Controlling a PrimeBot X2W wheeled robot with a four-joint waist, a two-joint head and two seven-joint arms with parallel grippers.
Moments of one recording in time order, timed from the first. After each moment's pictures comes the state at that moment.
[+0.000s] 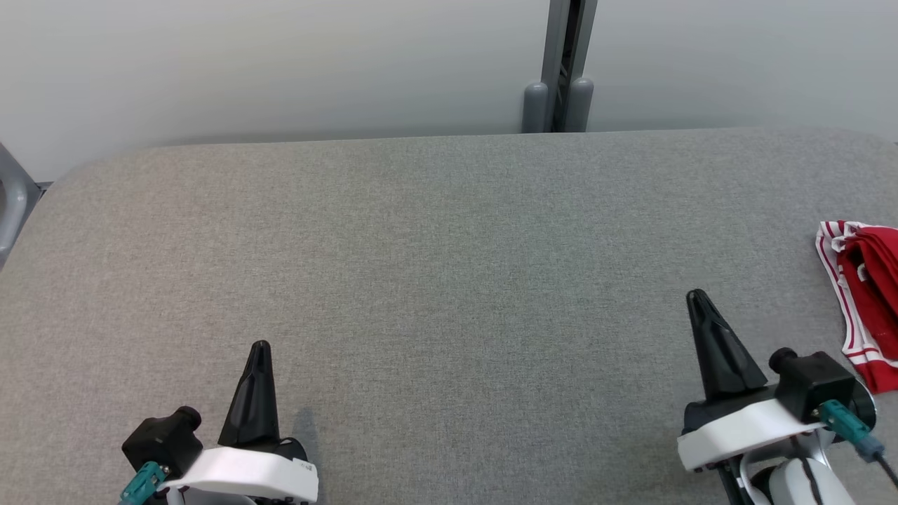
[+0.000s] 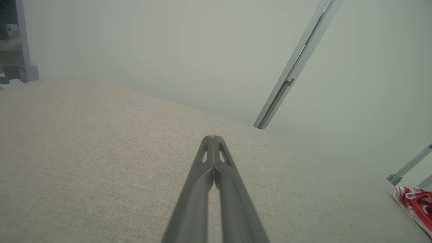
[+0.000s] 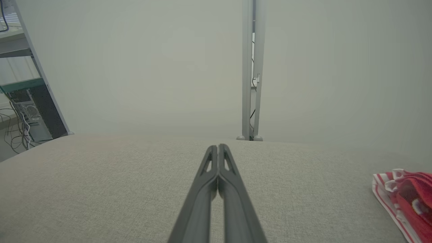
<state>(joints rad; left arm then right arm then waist) -0.02 0.04 -0.13 0.20 -0.48 0.04 -0.26 -0.14 -0.06 0.10 0.22 0.13 0.13 -0.25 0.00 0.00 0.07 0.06</state>
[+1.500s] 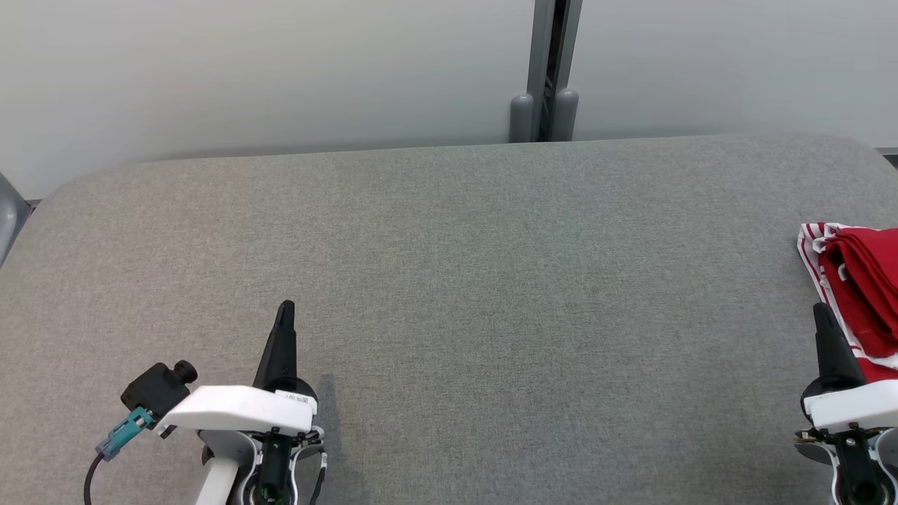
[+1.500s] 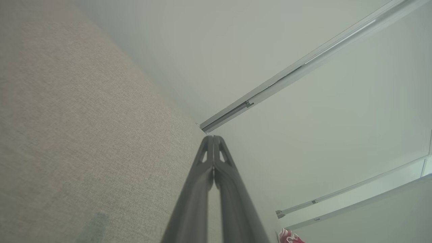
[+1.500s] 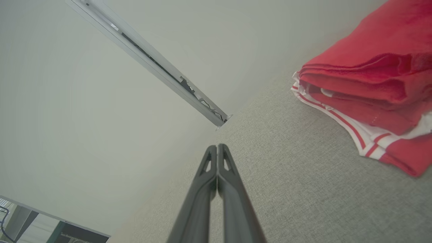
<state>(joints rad) -0.20 0.04 -0.21 0.36 -1.11 -0.04 -0.18 -0.16 -0.05 -0.22 0.27 0.83 0.13 0.04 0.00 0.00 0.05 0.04</state>
